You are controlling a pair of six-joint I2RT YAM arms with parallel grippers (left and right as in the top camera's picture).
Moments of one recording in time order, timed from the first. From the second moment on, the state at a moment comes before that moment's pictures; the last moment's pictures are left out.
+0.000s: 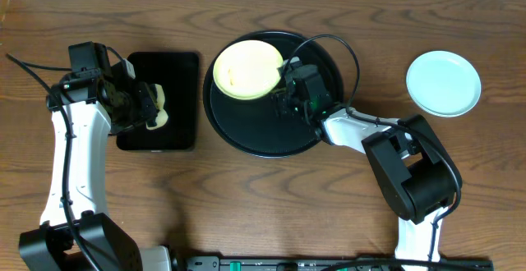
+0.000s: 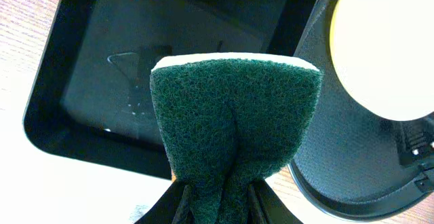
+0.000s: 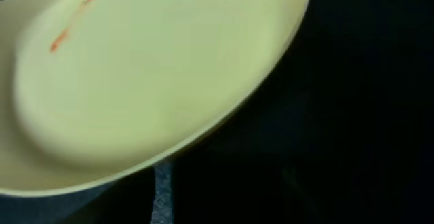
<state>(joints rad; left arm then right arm) 0.25 1.53 1.25 -0.99 0.25 -0.22 0.52 2.07 1.08 0.24 -0.10 0.22</state>
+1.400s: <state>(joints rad) 0.25 1.61 1.25 -1.00 0.25 -0.20 0.48 2.18 1.36 -0.01 -0.09 0.30</state>
